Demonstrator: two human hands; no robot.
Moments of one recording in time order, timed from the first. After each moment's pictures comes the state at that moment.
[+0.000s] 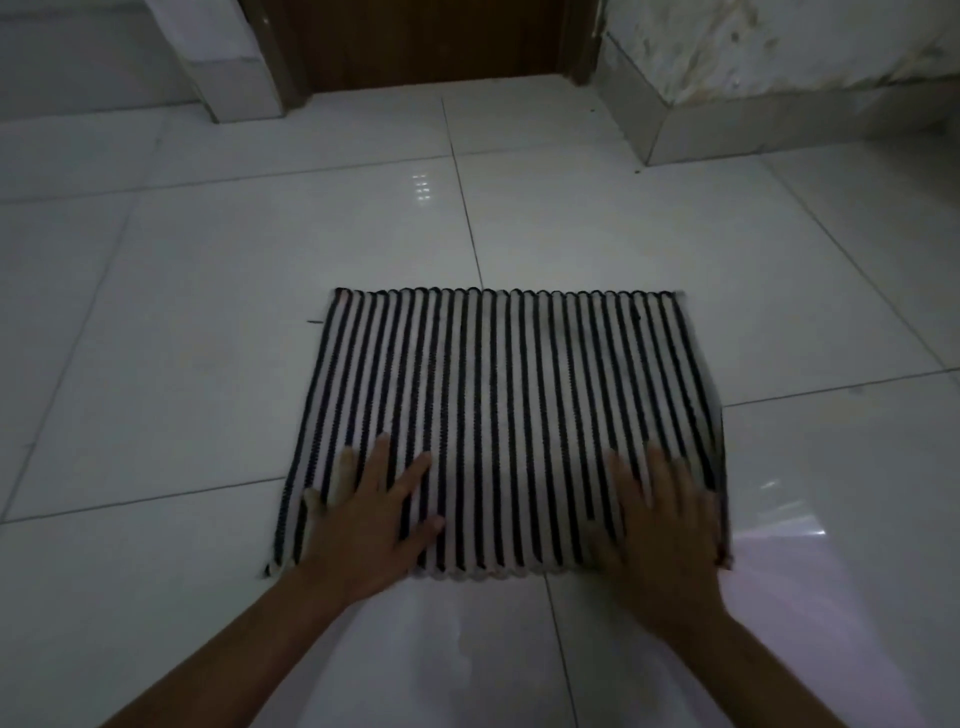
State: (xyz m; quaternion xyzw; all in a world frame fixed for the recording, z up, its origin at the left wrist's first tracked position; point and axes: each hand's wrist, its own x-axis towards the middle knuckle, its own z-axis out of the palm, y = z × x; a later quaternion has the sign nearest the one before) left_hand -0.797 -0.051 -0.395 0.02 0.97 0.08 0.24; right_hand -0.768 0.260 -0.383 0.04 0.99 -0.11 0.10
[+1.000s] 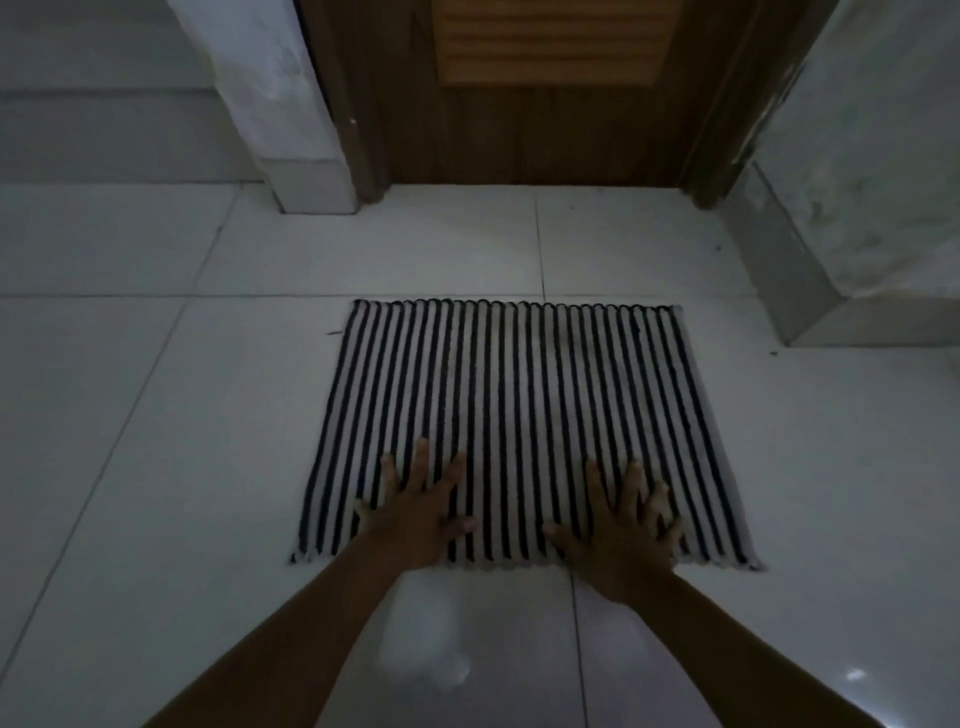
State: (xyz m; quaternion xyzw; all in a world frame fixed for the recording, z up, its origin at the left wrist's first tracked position) left_hand -1.128 -0.102 -0.392 -0.06 0.92 0.14 0.35; right_hand -1.134 0.157 -0.404 0.03 0.96 -0.08 0.27
